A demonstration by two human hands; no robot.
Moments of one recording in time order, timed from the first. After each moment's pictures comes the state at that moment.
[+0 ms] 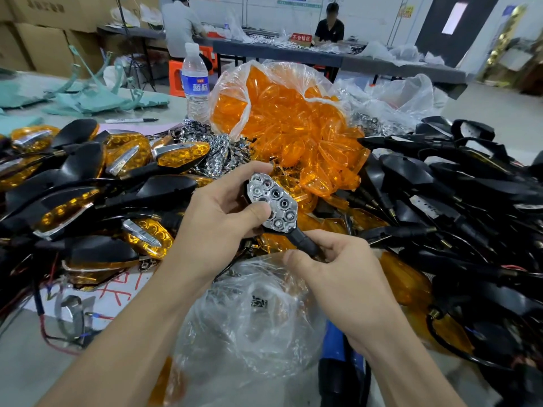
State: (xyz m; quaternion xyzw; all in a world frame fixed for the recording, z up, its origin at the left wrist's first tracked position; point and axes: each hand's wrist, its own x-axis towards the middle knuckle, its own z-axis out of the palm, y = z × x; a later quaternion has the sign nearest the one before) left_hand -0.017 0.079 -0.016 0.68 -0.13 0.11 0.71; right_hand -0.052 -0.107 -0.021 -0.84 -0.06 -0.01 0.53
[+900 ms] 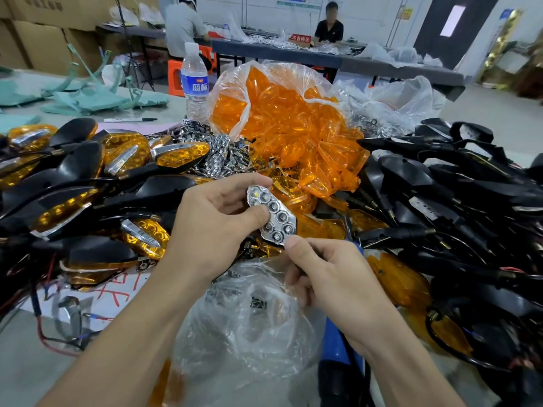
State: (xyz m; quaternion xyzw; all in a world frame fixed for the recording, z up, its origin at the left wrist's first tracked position) left_hand -0.023 0.079 -0.009 0.72 -0.09 0.16 0.67; right_hand -0.051 -0.104 -0.020 -0.81 -0.08 0.06 0.59
